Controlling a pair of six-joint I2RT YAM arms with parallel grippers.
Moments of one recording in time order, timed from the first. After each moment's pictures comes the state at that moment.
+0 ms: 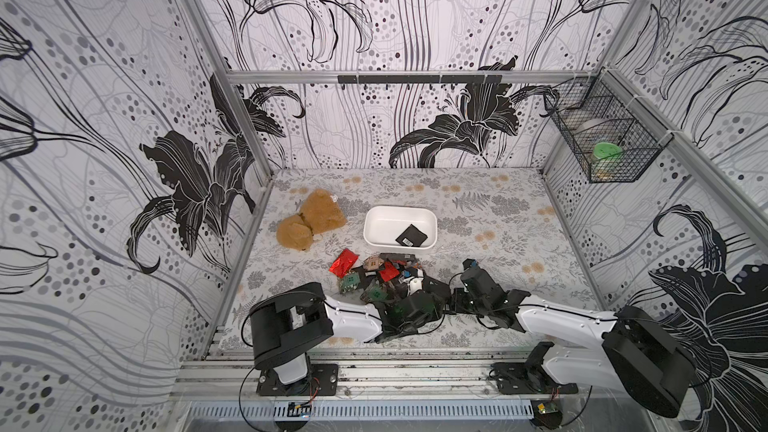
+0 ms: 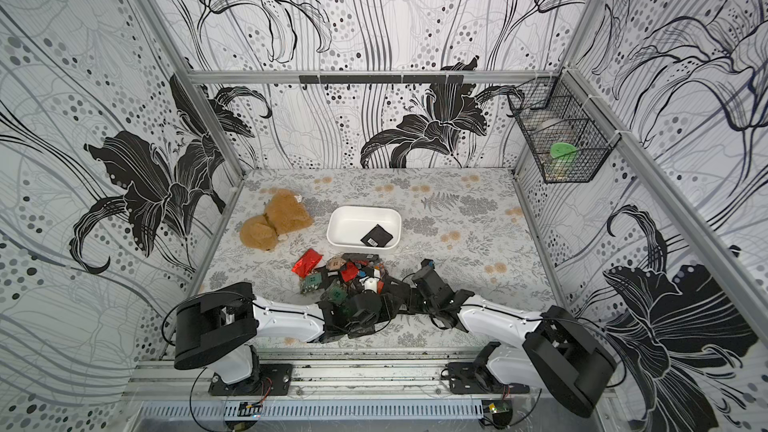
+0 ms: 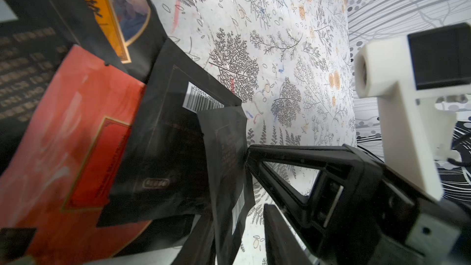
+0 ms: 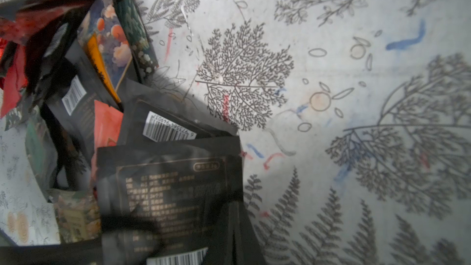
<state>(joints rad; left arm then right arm) -1.17 1.68 0.65 0.38 -0.22 -1.27 0.76 1.23 0.39 -0.10 0.01 0.77</state>
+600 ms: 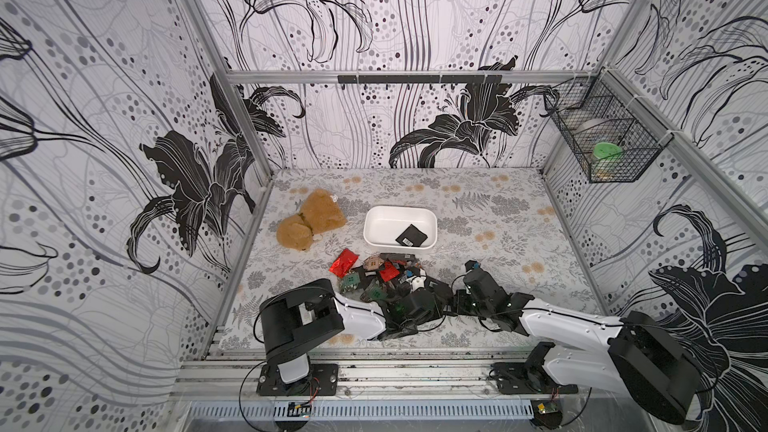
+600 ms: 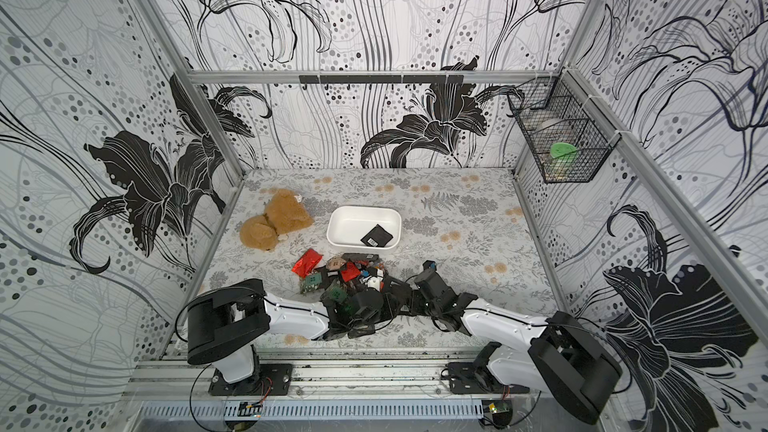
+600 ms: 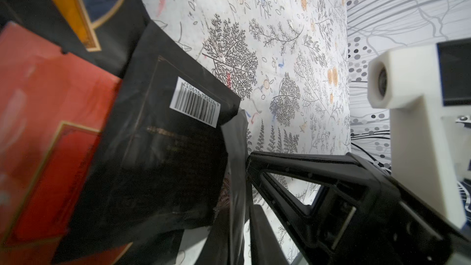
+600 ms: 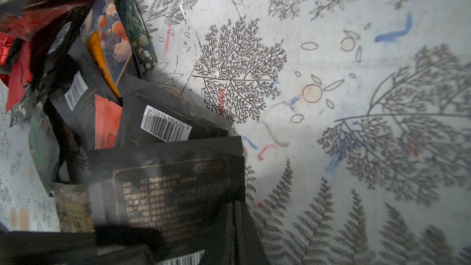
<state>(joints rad) -1.14 1.74 0.66 0.44 -0.16 -1.29 0.76 1.19 0.36 -0.09 0.01 0.77</state>
